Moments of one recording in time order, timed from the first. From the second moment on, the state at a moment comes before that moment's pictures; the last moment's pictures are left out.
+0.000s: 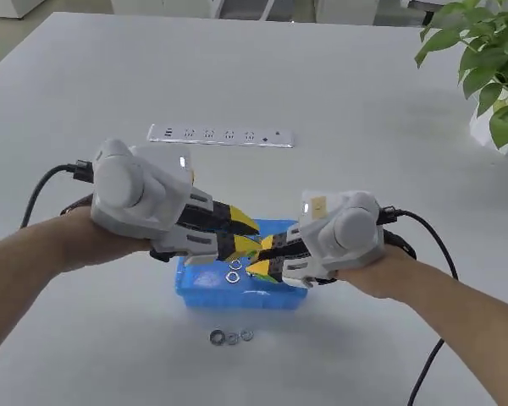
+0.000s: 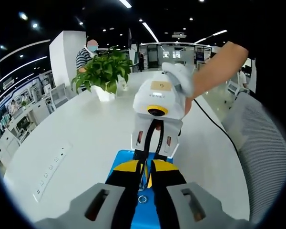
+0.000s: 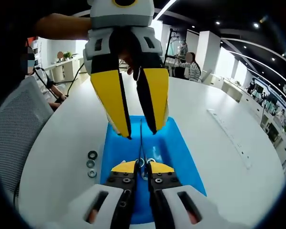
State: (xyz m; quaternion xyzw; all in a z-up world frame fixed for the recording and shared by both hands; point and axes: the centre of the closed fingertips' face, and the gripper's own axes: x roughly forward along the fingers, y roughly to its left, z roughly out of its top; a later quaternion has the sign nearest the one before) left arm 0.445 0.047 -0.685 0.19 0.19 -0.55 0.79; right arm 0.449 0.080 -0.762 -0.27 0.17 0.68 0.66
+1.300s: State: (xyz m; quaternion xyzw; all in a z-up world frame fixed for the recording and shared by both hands) left arm 0.438 0.048 -0.669 0.20 0.19 -0.55 0.79; right arm 0.448 0.075 -0.746 -0.29 0.17 0.66 0.68
